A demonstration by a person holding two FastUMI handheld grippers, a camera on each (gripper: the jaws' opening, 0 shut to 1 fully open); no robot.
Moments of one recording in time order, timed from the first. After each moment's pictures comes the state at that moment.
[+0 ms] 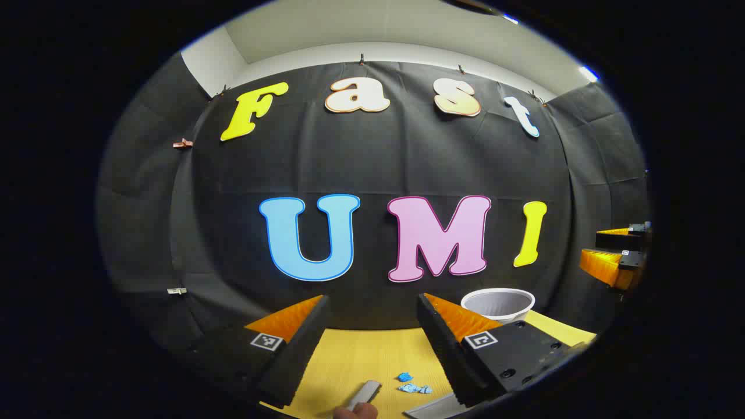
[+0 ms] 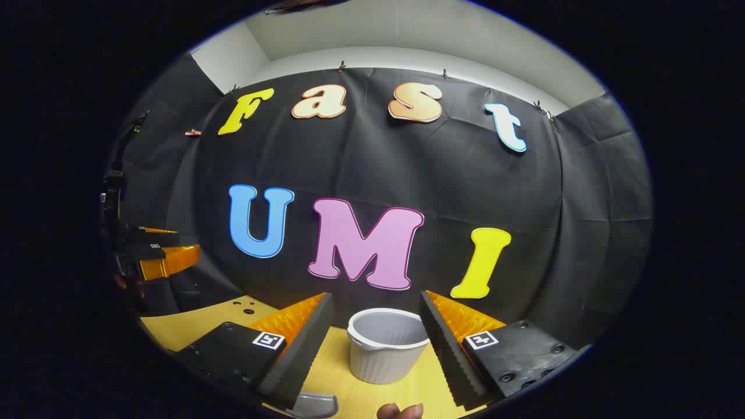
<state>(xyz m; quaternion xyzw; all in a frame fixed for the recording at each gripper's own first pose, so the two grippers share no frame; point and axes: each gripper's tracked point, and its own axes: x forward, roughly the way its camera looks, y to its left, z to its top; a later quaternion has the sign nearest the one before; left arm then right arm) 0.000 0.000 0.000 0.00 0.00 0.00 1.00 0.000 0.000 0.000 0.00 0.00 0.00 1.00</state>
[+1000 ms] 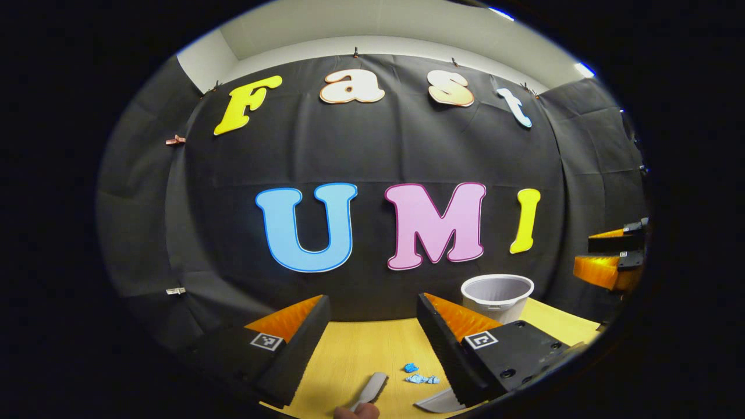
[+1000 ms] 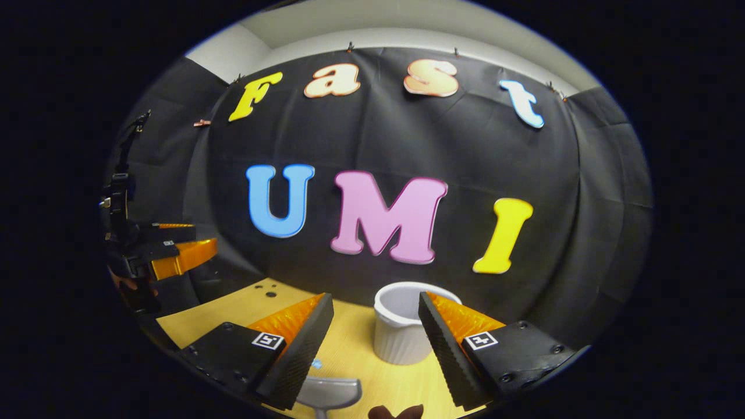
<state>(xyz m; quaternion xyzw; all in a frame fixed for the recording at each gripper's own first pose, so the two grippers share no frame) -0.006 0.013 -0.030 0.02 0.03 -0.02 1.00 -0.024 0.051 -0.055 0.03 0.12 0.07 0.99</state>
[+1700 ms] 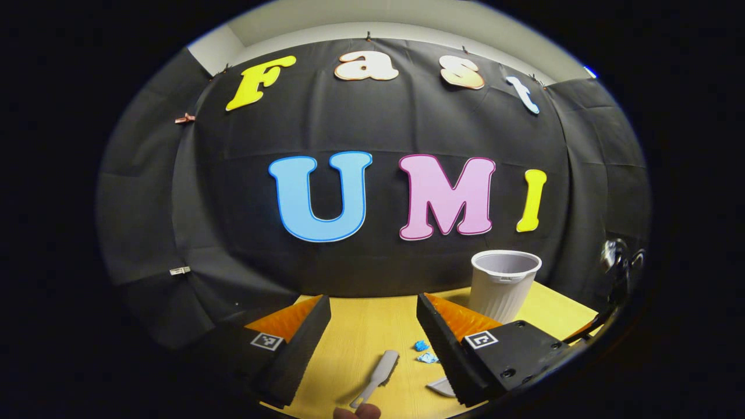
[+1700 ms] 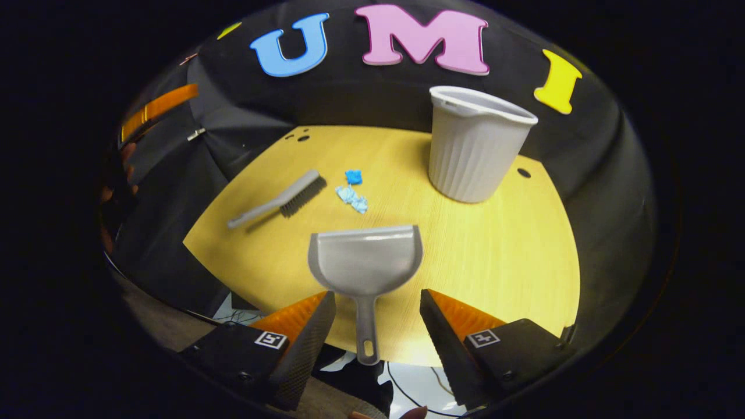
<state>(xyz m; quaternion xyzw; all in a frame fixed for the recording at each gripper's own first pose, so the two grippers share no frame) -0.021 0.052 -0.080 0.00 0.08 -0.01 1.00 -0.135 0.117 -0.292 0.05 0.50 0.14 0.85</state>
